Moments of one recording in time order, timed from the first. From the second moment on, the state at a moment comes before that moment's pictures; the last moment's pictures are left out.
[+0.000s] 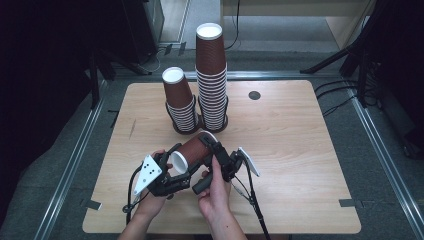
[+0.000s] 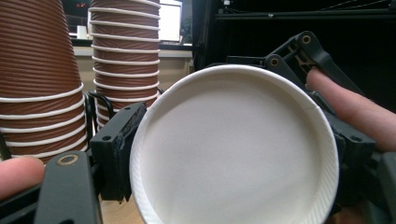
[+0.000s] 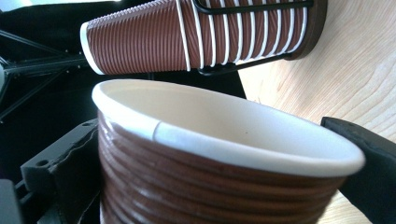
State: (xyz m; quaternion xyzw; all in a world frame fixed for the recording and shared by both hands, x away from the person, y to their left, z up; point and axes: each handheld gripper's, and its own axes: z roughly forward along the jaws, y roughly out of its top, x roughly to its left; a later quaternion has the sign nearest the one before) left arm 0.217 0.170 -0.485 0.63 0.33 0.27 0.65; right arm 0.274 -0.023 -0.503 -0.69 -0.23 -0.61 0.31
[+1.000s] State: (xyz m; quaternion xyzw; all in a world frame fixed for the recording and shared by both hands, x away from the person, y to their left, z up) left arm 0.220 0.170 -0.487 0.64 0.34 0.25 0.64; right arm 0.277 -0.024 -0.503 -0.70 -0.23 -0.59 0.34
